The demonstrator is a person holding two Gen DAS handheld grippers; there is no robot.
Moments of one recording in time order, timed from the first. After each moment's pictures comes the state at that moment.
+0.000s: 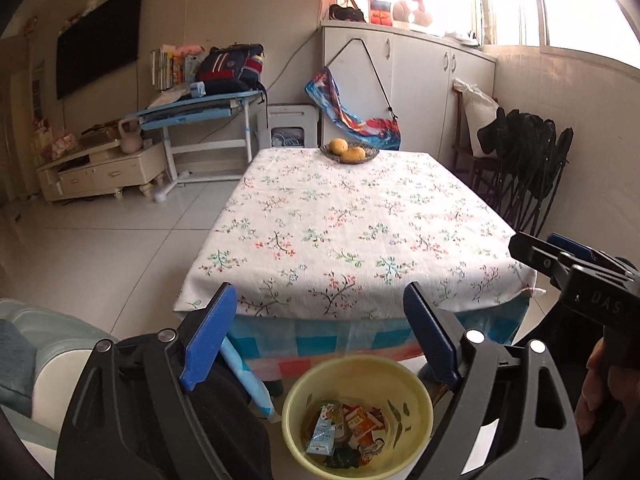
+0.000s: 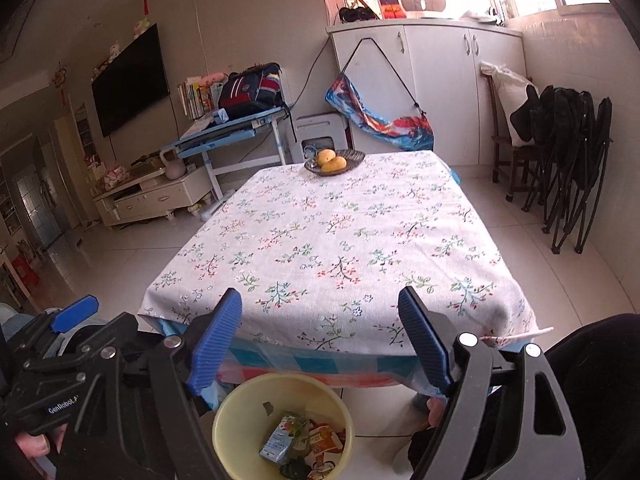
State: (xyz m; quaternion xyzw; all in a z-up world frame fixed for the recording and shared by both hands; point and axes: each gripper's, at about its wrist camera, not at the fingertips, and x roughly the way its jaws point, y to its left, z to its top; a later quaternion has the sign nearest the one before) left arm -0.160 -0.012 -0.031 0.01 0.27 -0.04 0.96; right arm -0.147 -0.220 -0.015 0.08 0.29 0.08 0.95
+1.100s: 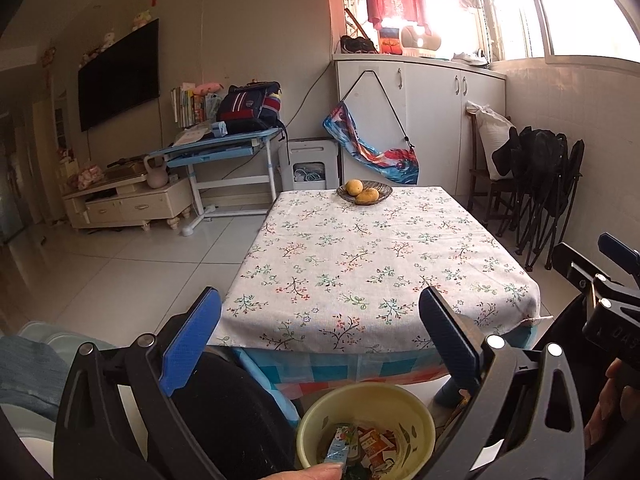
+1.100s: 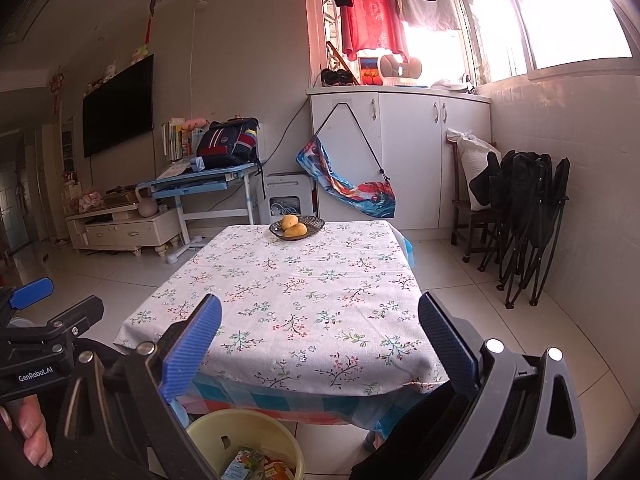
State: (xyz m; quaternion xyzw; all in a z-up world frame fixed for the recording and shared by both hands) left arm -0.191 -0.031 0.019 0.04 0.22 0.01 0.97; right arm -0.179 -0.238 0.019 0.04 0.19 0.02 0.98
